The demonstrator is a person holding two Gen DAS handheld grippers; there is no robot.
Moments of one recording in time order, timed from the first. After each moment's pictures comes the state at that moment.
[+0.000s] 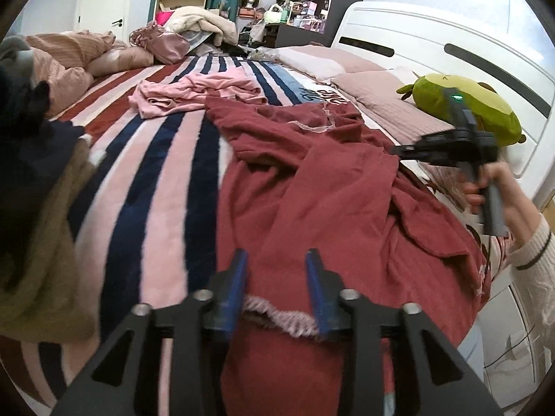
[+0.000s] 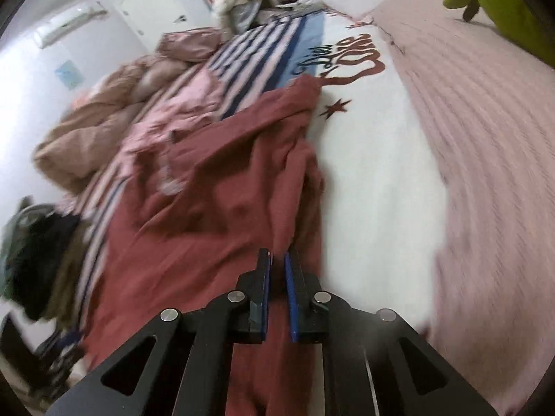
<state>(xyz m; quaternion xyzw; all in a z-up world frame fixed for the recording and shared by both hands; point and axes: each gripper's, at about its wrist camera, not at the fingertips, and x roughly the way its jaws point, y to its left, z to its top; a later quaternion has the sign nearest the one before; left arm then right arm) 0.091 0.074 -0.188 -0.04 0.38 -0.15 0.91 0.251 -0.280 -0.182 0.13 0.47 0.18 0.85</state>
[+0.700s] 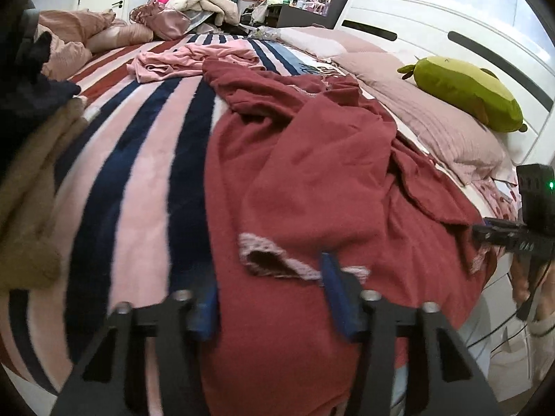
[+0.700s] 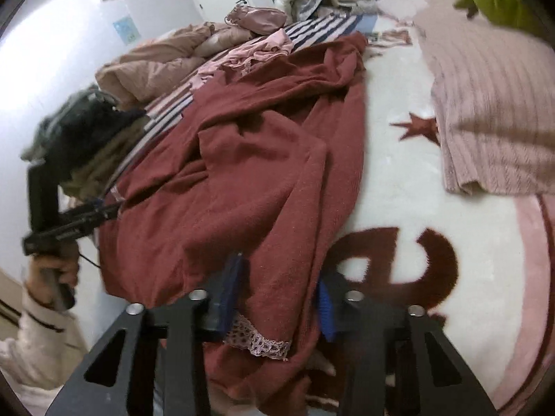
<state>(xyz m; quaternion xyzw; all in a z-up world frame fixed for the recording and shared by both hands) 0.077 0.060 -0.217 -0.05 0.41 -0.15 0.90 0.079 -0.267 -0.213 0.06 0.45 0.26 0.85</state>
